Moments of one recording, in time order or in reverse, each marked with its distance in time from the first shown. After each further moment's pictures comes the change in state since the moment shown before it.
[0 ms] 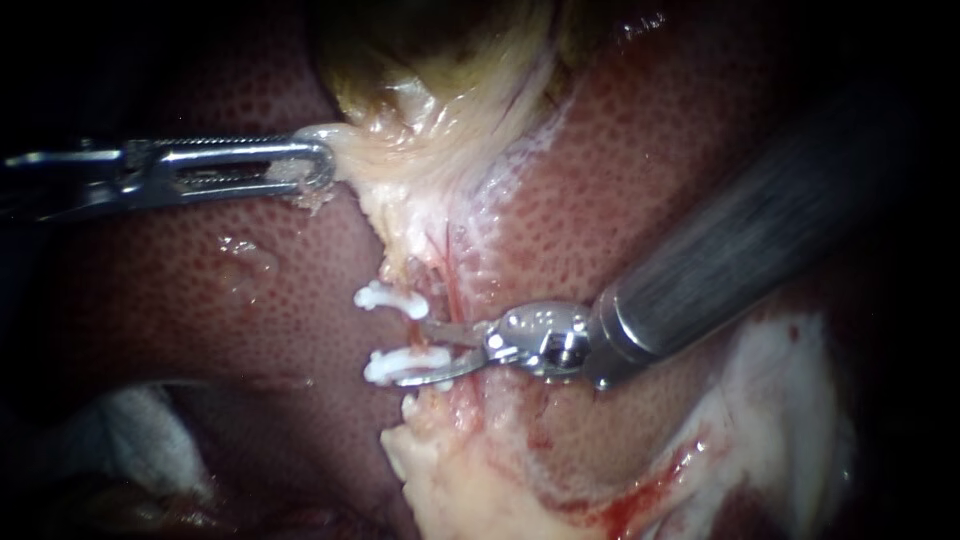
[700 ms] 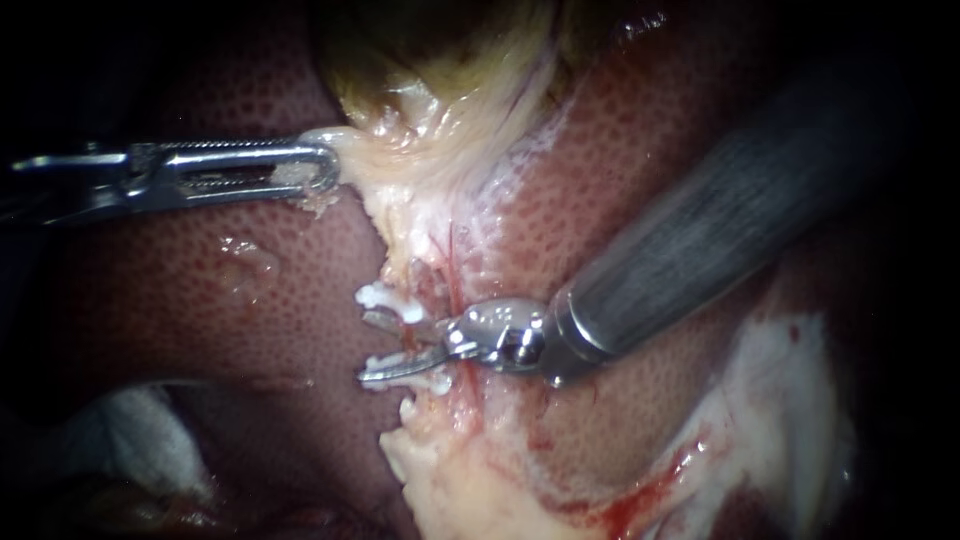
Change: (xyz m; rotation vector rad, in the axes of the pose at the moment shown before) right arm 0.001 0.001 0.003 0.005 0.008 0.058; left arm 0.000 0.000 0.000 -0.002 0.000 0.001
